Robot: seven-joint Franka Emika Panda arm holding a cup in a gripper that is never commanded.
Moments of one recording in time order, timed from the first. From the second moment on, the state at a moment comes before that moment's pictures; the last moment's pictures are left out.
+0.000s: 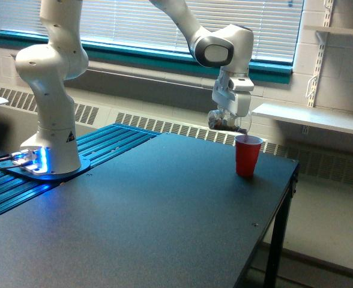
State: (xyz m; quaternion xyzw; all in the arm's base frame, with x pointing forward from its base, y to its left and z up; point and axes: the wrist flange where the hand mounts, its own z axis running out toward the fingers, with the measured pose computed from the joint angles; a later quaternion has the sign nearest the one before) arm 0.477 0.268 0.297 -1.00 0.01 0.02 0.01
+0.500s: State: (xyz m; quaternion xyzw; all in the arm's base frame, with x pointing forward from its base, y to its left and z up) arm 0.479 0.265 0.300 -1.00 0.01 0.03 0.00
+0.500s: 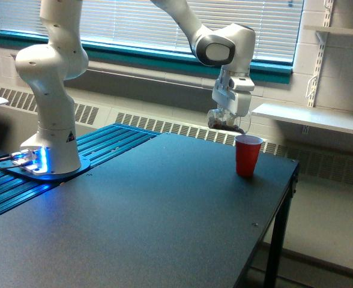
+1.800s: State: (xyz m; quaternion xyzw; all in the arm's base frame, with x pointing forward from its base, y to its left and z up) arm 0.498 0.279 0.312 -1.00 0.00 0.08 -0.02
